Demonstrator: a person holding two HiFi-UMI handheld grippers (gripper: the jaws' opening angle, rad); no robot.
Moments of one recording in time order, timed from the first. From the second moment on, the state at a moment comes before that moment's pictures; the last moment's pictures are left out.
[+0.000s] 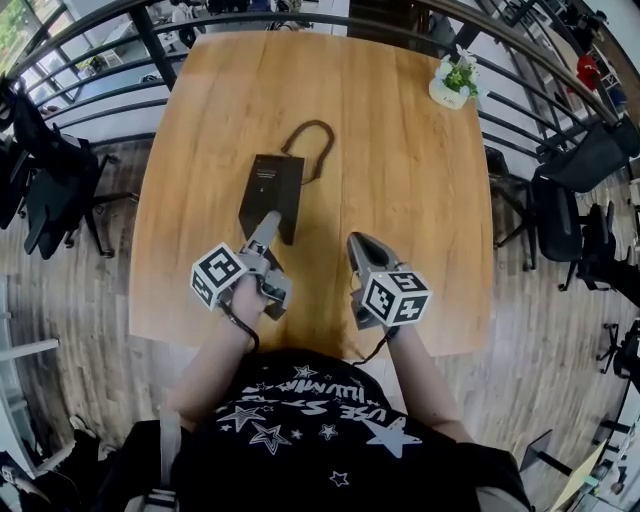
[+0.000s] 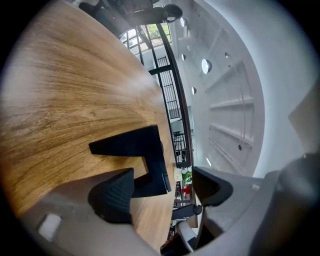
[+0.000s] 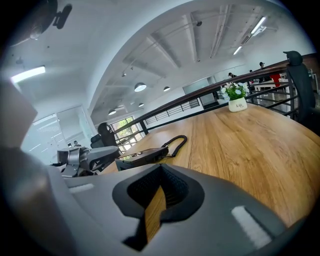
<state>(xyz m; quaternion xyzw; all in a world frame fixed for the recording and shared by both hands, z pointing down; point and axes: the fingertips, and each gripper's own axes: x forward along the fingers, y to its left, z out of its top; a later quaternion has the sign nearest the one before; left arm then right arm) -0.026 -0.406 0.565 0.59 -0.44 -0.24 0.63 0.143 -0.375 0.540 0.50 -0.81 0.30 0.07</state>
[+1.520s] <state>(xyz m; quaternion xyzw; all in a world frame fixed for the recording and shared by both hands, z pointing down) -0.031 -0.449 0.609 0.48 -0.50 -0.23 0.68 0.126 -0.376 0.562 0.49 -0.80 0.33 0.09</state>
